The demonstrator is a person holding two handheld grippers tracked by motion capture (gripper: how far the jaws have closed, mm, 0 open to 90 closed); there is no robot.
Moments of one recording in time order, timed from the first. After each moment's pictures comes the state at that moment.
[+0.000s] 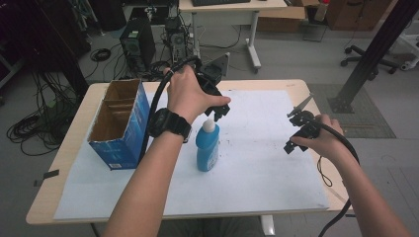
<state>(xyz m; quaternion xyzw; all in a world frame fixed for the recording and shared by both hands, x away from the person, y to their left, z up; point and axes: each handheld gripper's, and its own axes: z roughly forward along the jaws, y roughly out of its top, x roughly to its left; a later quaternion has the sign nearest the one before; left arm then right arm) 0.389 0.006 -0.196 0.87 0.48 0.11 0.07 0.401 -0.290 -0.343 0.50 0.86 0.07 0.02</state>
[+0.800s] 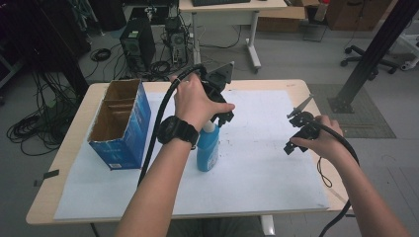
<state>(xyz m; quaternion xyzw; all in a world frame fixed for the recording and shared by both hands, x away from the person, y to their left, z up) 0.388 -0.004 -0.216 0.87 0.48 0.10 0.07 0.401 -0.290 -0.346 0.50 0.86 0.07 0.02</state>
